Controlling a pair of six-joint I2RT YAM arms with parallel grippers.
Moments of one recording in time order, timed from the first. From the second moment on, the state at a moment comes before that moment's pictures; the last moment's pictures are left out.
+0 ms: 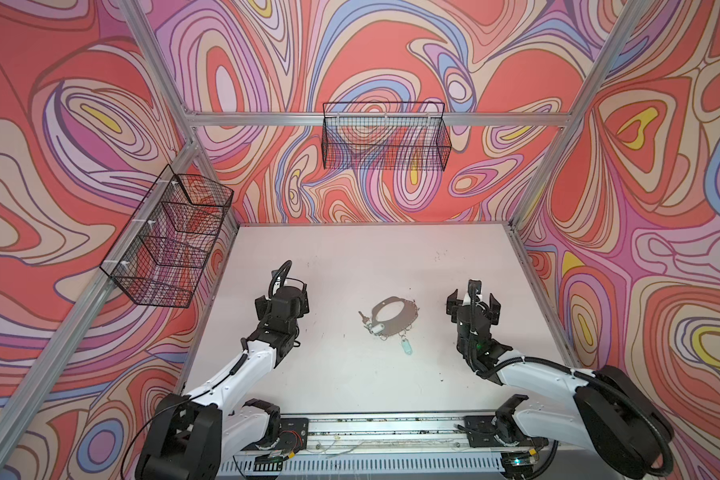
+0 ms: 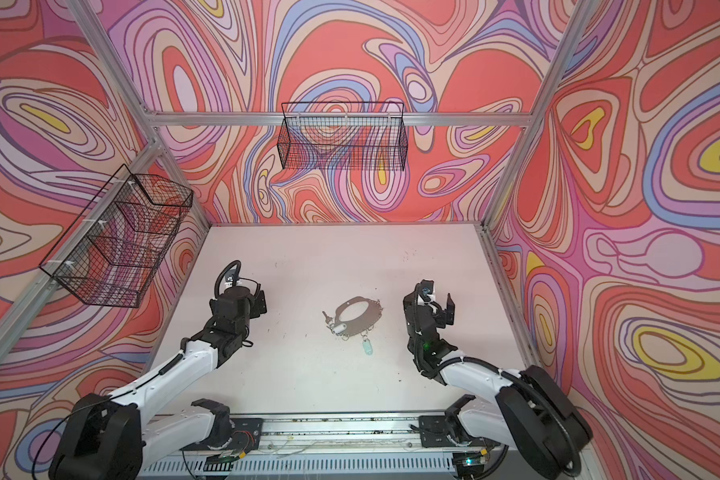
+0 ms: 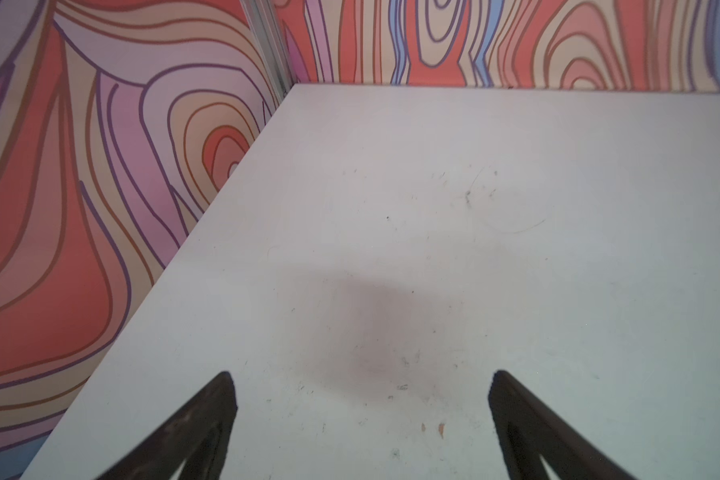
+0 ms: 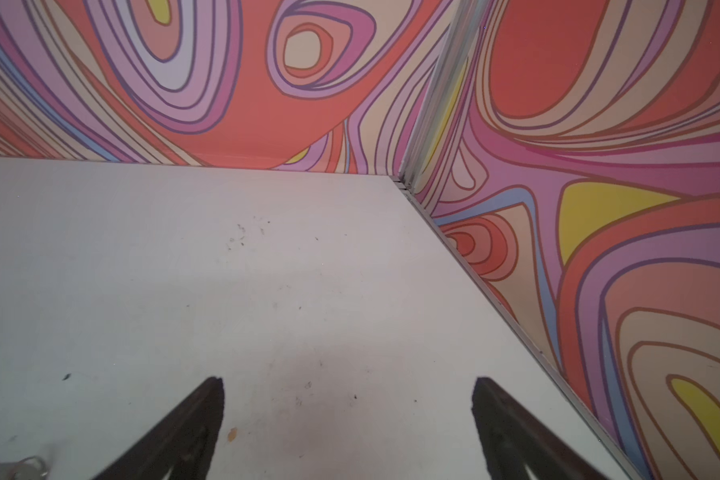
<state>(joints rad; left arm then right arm) -0.26 1.17 0.51 0.08 -0.56 -0.20 0.50 1.26 0.32 0.61 0.89 0.04</state>
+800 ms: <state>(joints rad) -0.06 1.43 0.49 0.41 -0.31 -0.08 0.13 1.72 0.27 1.27 0.42 0.02</state>
